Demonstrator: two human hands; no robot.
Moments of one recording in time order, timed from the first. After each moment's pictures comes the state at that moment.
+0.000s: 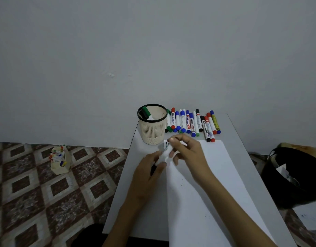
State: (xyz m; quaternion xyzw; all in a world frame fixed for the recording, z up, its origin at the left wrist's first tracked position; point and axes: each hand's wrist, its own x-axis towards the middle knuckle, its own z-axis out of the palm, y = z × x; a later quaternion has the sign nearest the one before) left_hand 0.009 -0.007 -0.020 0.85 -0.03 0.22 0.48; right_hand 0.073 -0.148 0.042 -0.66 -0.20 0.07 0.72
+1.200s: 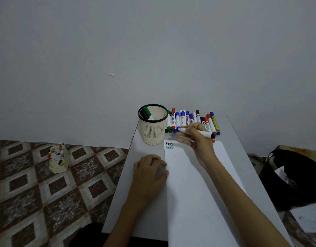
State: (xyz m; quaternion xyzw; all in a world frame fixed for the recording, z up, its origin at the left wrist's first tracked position) left_hand 0.019 -0.004 -0.040 0.92 -0.02 0.24 0.29; right_hand 0.128 -0.159 0.038 -0.53 -0.09 0.08 0.84
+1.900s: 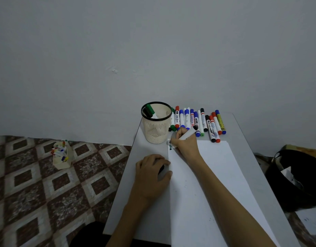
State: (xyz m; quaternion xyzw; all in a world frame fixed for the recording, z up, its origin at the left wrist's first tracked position) left_hand 0.021 -0.004 -0.042 0.93 -0.01 0.23 0.29; right_hand 0.144 -0.117 0.003 -0.75 -0.13 0.01 0.65
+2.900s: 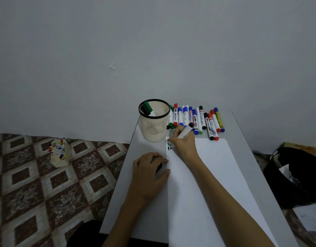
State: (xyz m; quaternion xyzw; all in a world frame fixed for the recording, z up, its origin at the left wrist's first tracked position) left_hand 0.021 -0.004 -0.041 0.93 0.00 0.23 0.29; right_hand 0.143 -0.114 0.001 -0.76 -0.13 0.00 0.63
